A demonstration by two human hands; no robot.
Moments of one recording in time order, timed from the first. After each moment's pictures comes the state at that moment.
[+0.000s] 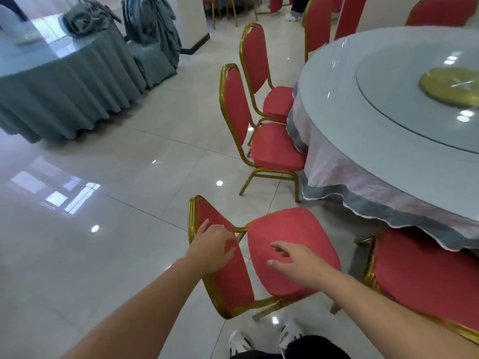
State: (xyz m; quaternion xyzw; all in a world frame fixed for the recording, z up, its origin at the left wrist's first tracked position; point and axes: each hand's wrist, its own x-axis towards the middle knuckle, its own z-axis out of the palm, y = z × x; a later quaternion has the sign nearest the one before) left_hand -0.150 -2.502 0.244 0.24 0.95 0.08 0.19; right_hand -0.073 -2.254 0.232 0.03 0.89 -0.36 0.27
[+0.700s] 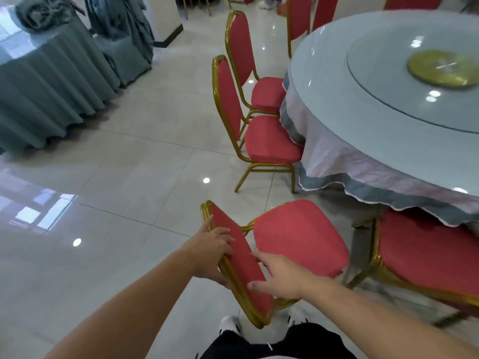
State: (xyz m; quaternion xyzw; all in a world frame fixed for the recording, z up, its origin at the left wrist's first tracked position) left_hand -0.219 -2.579 0.233 0.49 0.82 -0.12 0.27; right_hand -0.100 -2.366 0.214 0.02 0.87 -0.37 0.32
